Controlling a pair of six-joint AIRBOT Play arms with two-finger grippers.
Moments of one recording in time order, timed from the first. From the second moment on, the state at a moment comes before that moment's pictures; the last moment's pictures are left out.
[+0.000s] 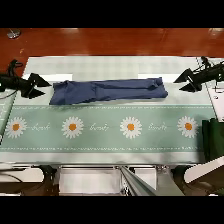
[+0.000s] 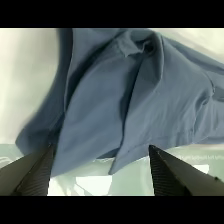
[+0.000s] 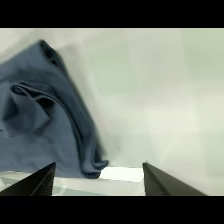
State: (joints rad) left arm 0.40 -1.50 1.19 0.85 -1.19 -1.31; right arm -0.40 -1.88 1.62 -0.96 1.40 1.46
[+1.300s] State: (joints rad) left arm -0.49 -1.38 1.07 0.76 -0.56 -1.25; right arm -0.20 -1.03 1.04 -1.09 1.32 1.44
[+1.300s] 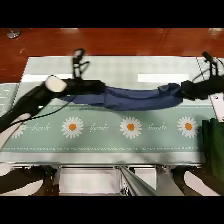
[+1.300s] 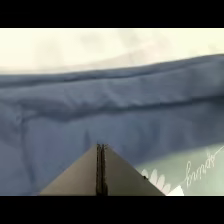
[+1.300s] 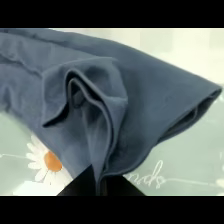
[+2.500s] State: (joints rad) left arm -0.50 -1.80 1.80 0.78 -1.04 -1.49; right arm -0.16 -0.76 0.99 -0.92 1.30 1.47
